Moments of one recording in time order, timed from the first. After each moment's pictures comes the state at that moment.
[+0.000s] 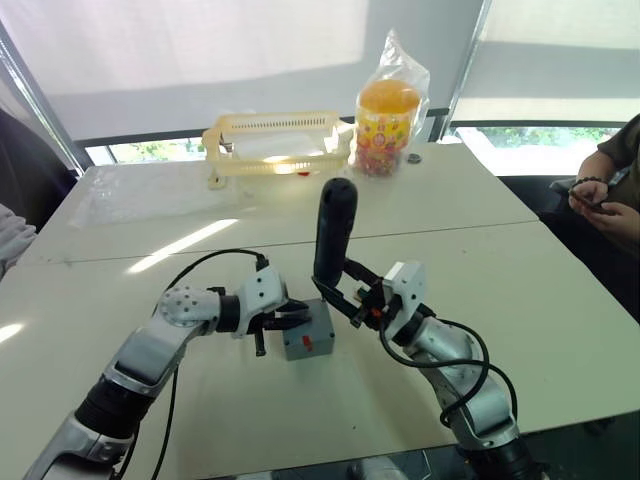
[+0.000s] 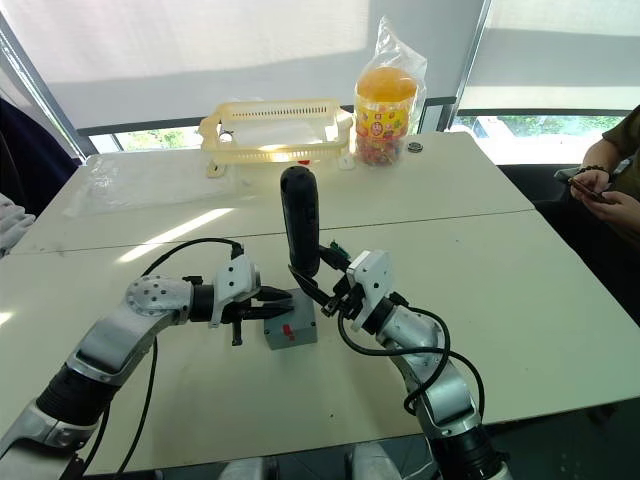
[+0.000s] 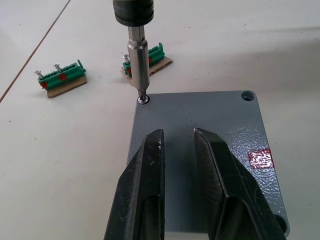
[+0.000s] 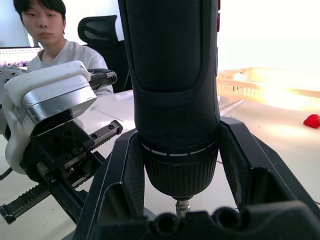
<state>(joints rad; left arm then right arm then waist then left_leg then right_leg) -0.40 0.64 -0.26 -0.19 -0.23 0.38 -1.00 -0.18 -0.24 0.21 -0.33 0.21 0.13 0.56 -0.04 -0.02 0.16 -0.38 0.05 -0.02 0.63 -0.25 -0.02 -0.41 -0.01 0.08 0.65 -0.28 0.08</state>
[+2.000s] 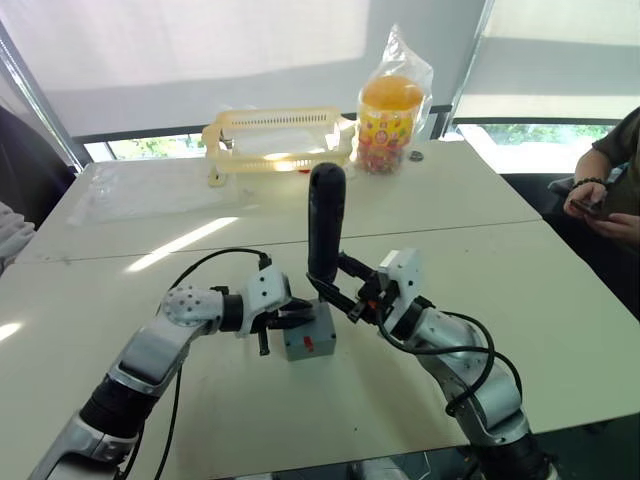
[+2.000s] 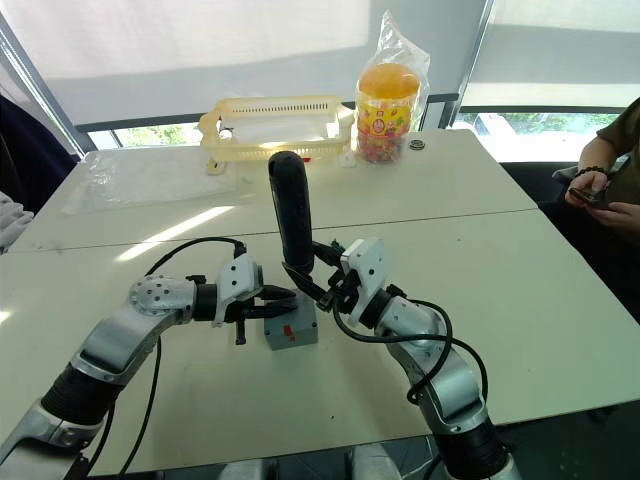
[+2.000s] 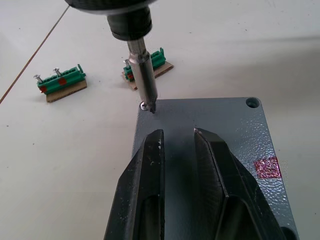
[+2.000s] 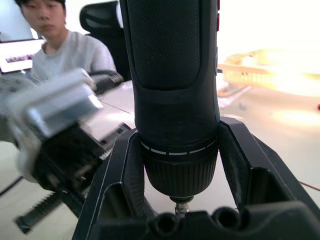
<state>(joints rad) -0.41 0.63 -0.26 -0.19 -0.23 0.38 -1.00 -0.24 -0.26 0.21 -0.41 0.26 0.29 0.51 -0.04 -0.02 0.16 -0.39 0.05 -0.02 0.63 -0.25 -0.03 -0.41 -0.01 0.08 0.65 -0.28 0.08</state>
